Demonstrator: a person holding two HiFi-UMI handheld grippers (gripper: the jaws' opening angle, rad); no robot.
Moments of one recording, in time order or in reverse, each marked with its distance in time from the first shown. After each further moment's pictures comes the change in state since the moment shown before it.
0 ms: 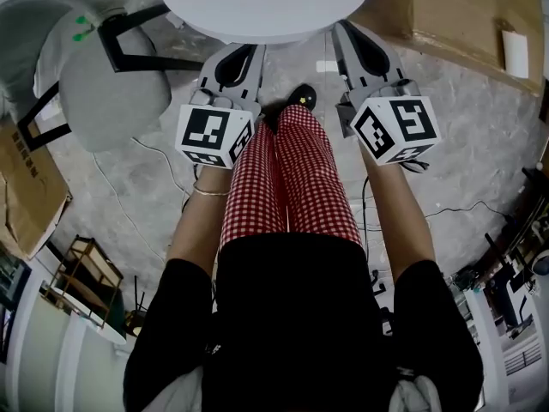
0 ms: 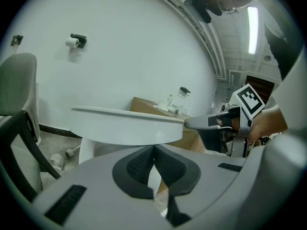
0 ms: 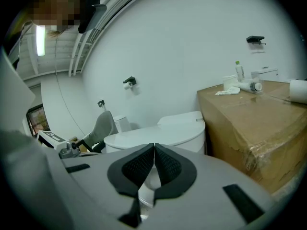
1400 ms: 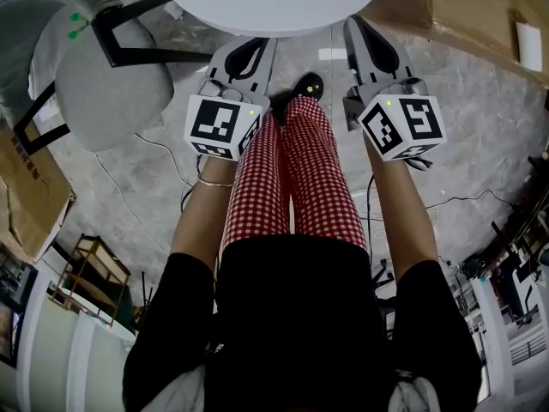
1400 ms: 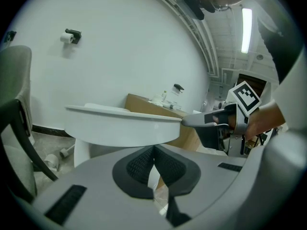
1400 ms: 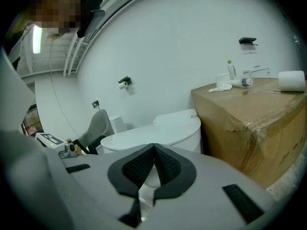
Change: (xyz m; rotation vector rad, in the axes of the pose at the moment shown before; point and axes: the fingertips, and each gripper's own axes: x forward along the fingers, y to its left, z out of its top) left arm 0.004 0.001 -0.029 0.043 0.020 -0.077; right arm 0.000 -0.004 -0.029 0.025 -0.025 -0.067
